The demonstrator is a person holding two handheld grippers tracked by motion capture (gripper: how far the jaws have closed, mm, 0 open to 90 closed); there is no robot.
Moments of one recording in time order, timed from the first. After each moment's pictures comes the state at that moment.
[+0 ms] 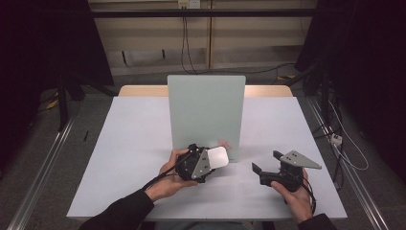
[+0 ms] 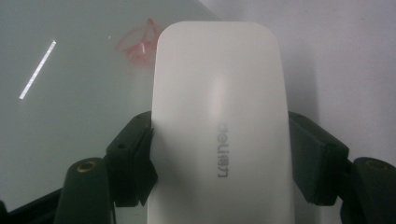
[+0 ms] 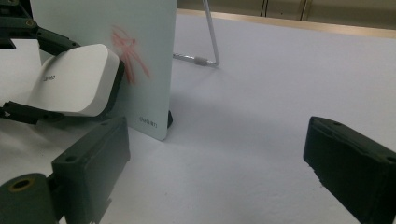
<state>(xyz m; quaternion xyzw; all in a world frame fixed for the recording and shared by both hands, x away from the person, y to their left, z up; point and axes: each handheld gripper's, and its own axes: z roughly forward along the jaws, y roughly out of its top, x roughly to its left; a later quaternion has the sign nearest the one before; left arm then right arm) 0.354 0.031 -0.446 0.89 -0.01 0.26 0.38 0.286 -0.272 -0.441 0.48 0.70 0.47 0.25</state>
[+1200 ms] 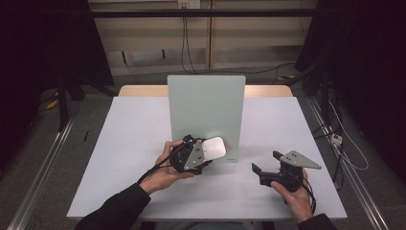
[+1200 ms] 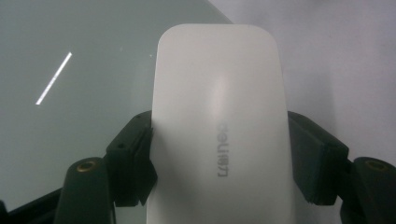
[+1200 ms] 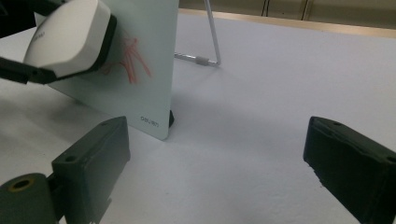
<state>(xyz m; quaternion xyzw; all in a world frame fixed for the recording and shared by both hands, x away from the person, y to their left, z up) 0.366 0.044 -0.426 0.88 -0.01 0.26 0.40 0.286 -0.272 -0.442 0.48 0.70 0.47 0.25</state>
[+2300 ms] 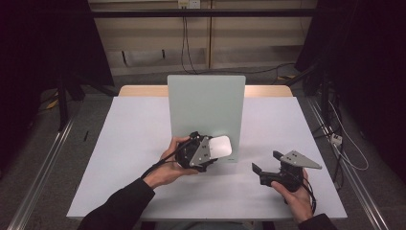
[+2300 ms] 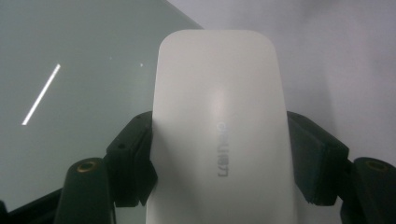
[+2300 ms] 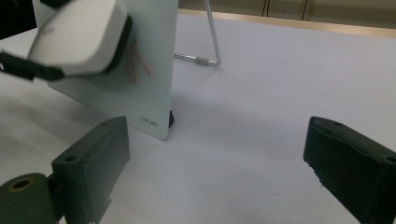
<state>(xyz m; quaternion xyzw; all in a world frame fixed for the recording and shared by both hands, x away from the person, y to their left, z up) 0.378 0.031 -0.403 0.87 -0.04 0.26 0.41 0.286 -0.272 -0.442 0.48 0.70 0.47 0.25</state>
